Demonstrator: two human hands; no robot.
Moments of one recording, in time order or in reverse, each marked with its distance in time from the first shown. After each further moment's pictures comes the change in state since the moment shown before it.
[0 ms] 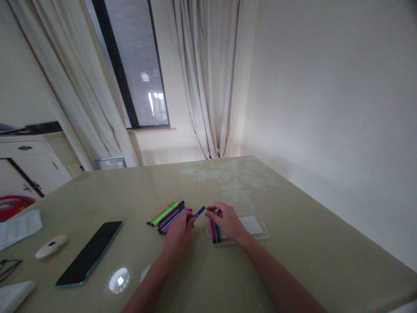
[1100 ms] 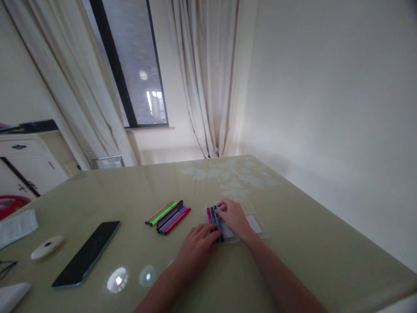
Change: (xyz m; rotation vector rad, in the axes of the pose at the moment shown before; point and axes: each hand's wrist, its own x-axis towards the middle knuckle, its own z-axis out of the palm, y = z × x) left_hand -0.021 0.034 0.023 0.183 -0.261 0.421; right_hand 0.006 0.021 -0.015 -0.180 0.094 0.227
